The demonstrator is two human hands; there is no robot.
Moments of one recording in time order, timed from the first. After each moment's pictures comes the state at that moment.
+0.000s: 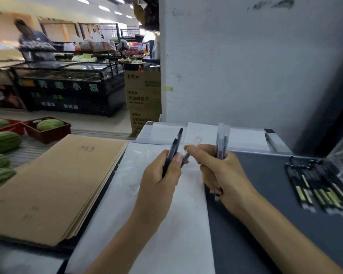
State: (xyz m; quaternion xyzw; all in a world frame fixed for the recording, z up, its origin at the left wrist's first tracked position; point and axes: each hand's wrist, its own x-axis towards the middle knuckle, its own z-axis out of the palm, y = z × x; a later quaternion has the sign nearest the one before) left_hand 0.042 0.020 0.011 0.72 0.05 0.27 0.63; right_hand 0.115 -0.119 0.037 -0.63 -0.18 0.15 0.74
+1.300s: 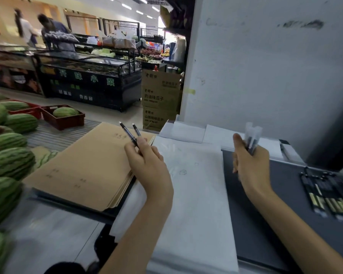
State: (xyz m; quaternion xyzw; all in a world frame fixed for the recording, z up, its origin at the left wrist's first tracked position) left_hand 0.033 0.057 0.023 0.41 0.25 0.52 0.70; right_hand 0.137 -0.109 0.026 -0.74 -0.10 -0.10 0.66
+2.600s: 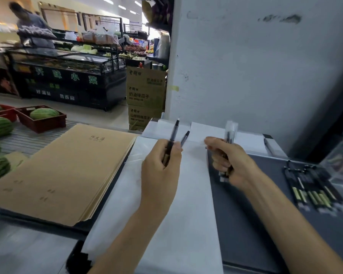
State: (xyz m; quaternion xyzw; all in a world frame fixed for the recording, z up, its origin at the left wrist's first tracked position) left_hand 0.035 0.027 0.014 0.70 0.10 0.40 0.58; right_hand 0.160 -0.117 0.036 -0.63 -0.09 0.19 0.75
